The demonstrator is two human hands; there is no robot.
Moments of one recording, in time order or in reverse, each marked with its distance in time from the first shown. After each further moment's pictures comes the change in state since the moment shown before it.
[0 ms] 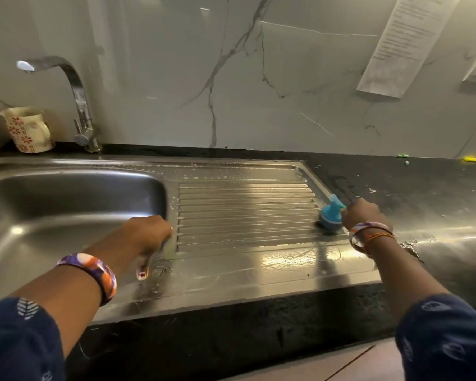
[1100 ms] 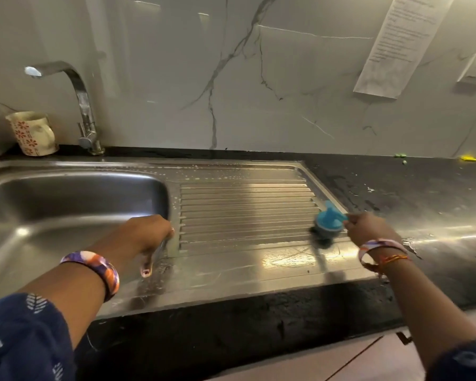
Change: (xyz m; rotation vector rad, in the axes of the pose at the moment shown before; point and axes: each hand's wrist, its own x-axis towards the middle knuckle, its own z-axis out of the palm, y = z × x) left_hand -0.017 0.002 -0.005 -0.007 0.004 0.034; right_hand -0.045 0.015 -0.007 -0.059 -0.024 -0.100
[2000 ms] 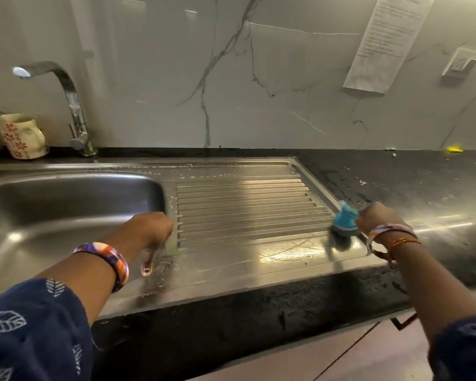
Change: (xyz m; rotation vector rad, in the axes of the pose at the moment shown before) left_hand 0.012 0.011 -0.009 0.204 -0.033 0.021; right_hand 0.005 0.017 -0.018 0.065 -0.073 0.096
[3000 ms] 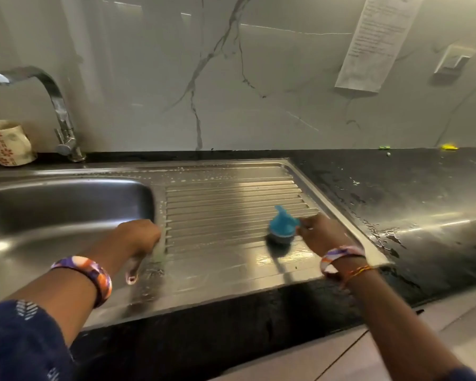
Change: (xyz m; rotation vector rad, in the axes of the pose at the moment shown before) left_hand 0.004 0.002 0.002 0.047 0.006 -0.011; right_hand -0.045 -0.049 0.037 0.079 -0.052 -0.302
